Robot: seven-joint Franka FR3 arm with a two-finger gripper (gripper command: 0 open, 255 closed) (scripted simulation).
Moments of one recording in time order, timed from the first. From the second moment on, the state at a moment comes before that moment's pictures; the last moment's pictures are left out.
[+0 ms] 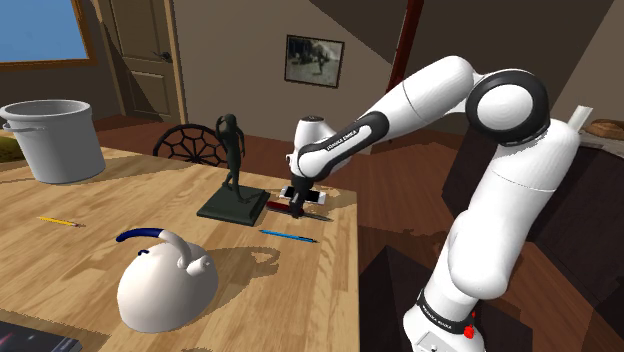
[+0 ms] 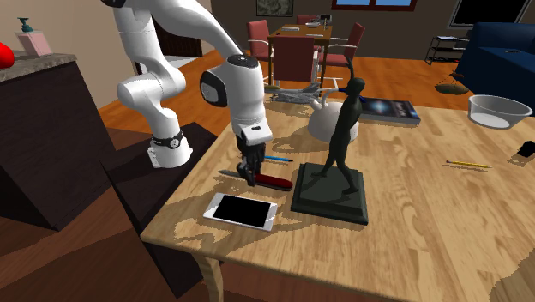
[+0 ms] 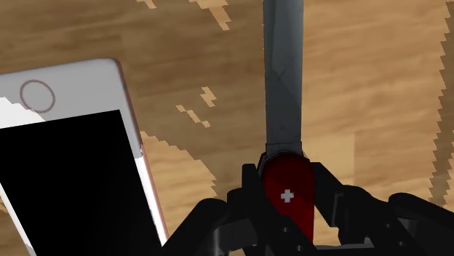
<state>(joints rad) 0.17 -0.01 -0.08 -2.38 0.01 2.42 -0.31</state>
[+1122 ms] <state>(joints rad) 0.17 -0.13 -0.07 -2.27 -0.01 2.19 -0.30</state>
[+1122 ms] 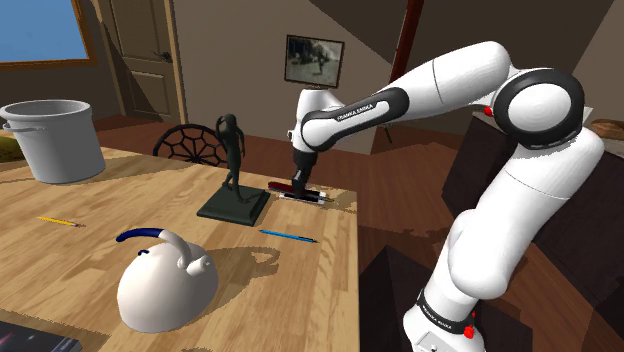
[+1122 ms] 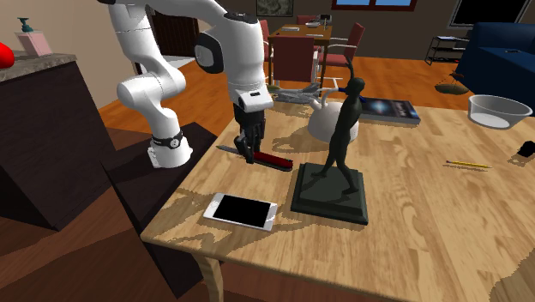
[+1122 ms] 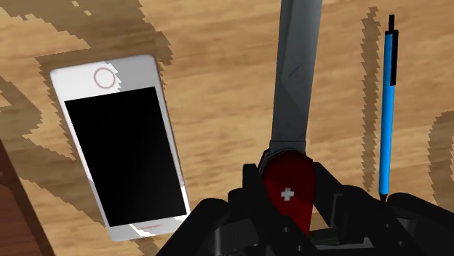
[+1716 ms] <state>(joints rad) 0.17 -0.18 -0.07 -2.20 -0.01 2.07 -0.30</state>
